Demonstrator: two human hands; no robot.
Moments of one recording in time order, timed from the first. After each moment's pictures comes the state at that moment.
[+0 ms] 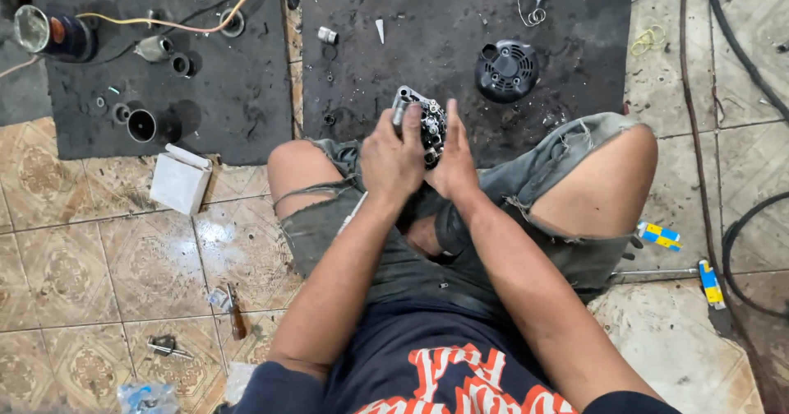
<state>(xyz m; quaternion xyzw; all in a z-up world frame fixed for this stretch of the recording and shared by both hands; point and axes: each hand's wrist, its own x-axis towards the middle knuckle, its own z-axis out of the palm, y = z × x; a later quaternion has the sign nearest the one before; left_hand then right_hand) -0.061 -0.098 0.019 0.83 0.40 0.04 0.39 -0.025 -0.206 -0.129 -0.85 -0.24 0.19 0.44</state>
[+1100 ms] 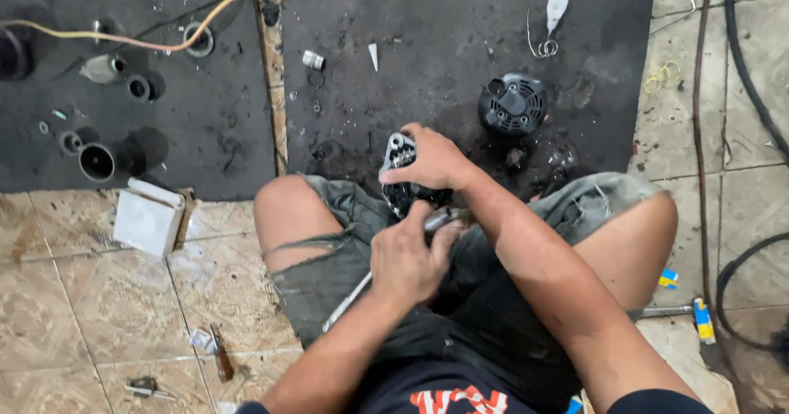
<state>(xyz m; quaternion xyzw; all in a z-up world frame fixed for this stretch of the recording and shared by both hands) -0.074 -0.093 0.001 0.89 0.23 -0.12 0.38 0.087 -0.116 -0.133 -0.81 -0.25 0.48 0.22</state>
